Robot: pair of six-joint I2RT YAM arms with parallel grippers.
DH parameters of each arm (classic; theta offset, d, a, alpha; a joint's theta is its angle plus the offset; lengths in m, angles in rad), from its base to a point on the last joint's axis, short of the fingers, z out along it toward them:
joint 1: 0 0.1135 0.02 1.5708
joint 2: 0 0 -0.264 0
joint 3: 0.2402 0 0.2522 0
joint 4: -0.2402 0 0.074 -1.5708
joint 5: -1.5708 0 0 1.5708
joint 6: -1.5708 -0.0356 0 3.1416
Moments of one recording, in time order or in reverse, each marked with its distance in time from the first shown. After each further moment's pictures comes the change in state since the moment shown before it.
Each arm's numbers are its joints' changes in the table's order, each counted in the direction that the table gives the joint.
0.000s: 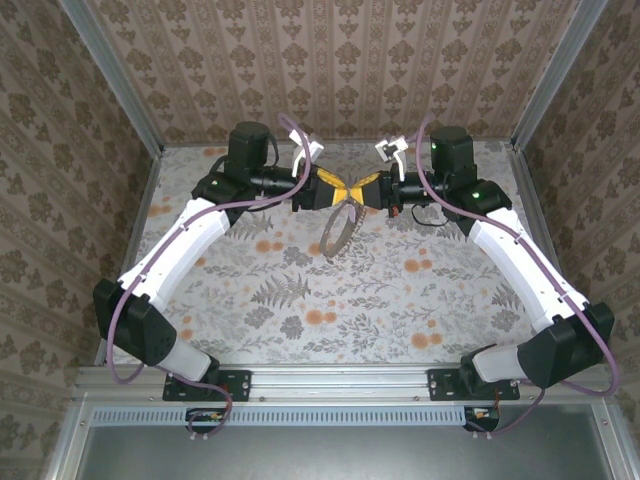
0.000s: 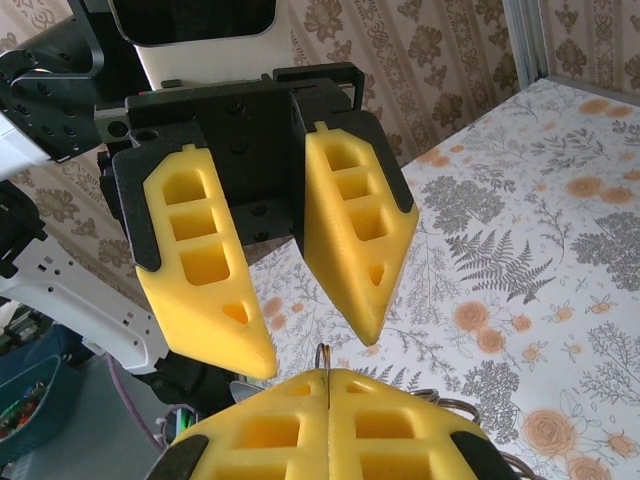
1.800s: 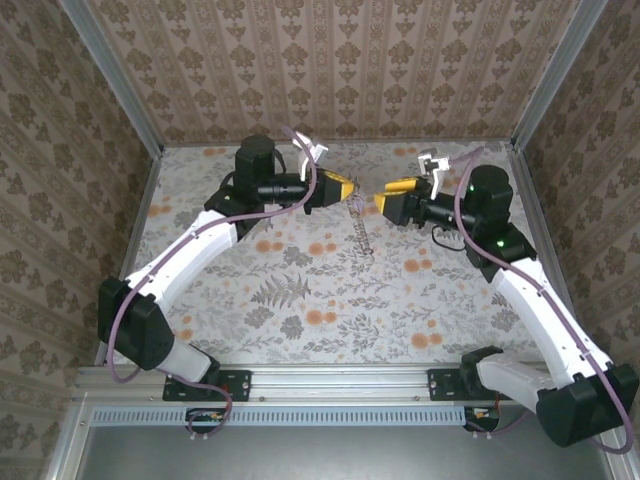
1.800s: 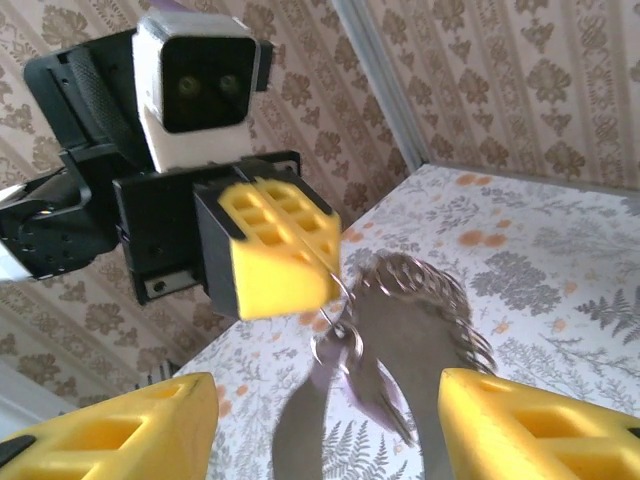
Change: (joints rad) left arm -0.046 0.030 -0.166 0.345 0.153 0.176; right arm -0.078 0.322 -0.395 0.370 -0.200 -0.270
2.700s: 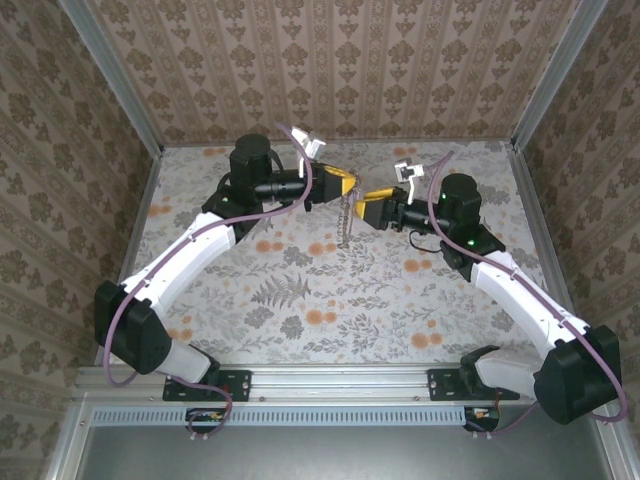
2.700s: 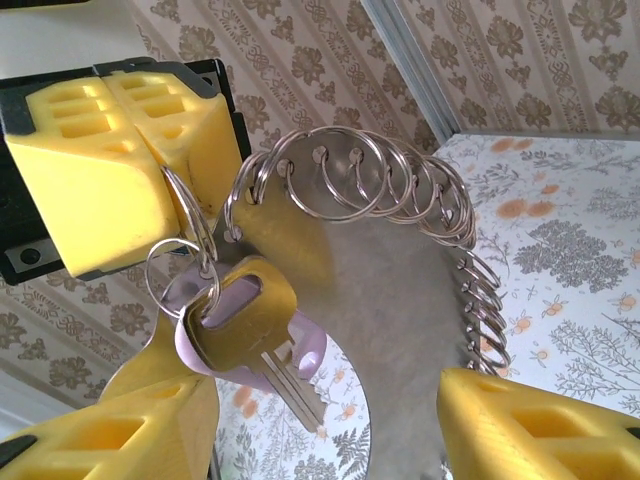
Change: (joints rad) left arm -0.011 0.017 -0.001 0.077 0.002 0.048; right arm 0.088 -0.132 -0.090 0.238 -0.019 -0.115
